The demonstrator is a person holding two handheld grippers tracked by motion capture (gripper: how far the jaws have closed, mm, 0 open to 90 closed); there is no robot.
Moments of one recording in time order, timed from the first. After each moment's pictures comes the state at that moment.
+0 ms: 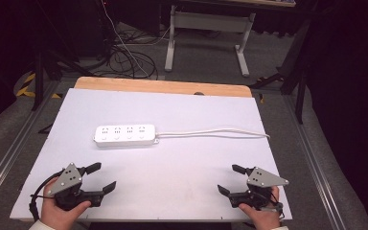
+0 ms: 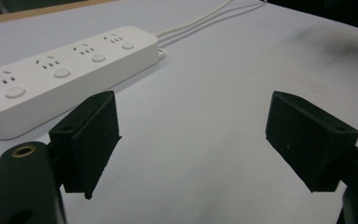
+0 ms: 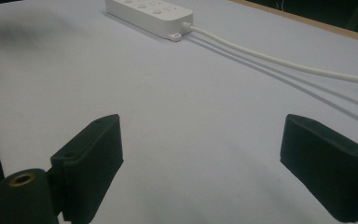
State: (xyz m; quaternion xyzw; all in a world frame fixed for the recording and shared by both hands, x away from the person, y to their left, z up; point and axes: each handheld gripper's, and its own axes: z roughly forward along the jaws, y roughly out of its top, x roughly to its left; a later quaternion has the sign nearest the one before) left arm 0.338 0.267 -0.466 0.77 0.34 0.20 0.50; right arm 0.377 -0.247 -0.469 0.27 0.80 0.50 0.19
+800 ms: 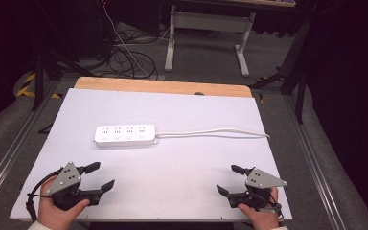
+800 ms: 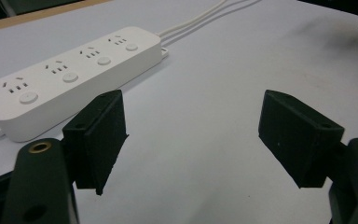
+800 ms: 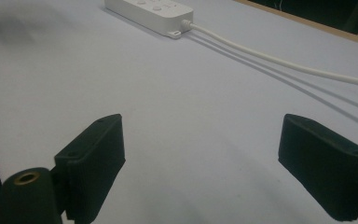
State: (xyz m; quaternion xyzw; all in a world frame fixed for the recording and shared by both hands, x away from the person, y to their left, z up) left arm 0.336 0.267 -0.452 0.78 0.34 0.20 0.49; right arm 0.375 -0.244 -0.470 0.26 0.81 0.49 0.20
